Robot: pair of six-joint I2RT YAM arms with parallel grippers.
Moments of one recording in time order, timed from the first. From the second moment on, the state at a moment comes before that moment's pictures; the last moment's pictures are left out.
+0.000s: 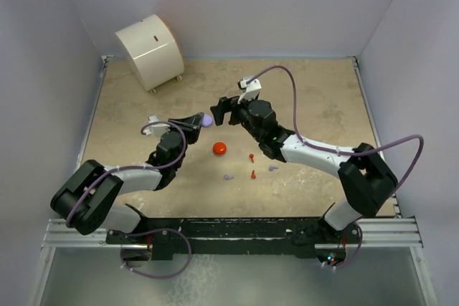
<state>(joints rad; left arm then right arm) -0.59 1.39 0.38 0.90 -0.45 -1.51 0.77 1.56 0.95 0.49 0.23 0.30</state>
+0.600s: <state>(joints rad) -0.59 1.39 0.39 0.89 -0.45 -1.51 0.83 1.61 0.90 0.49 0.22 0.34</state>
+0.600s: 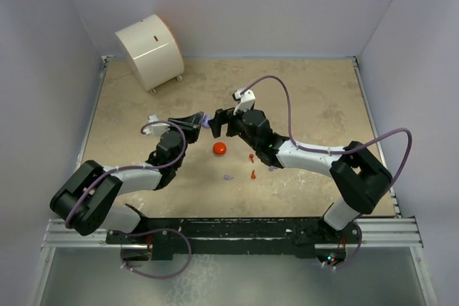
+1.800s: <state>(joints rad) -0.53 1.37 0.13 1.18 -0.42 -1.55 0.87 1.49 0.80 0.17 0.35 0.48</state>
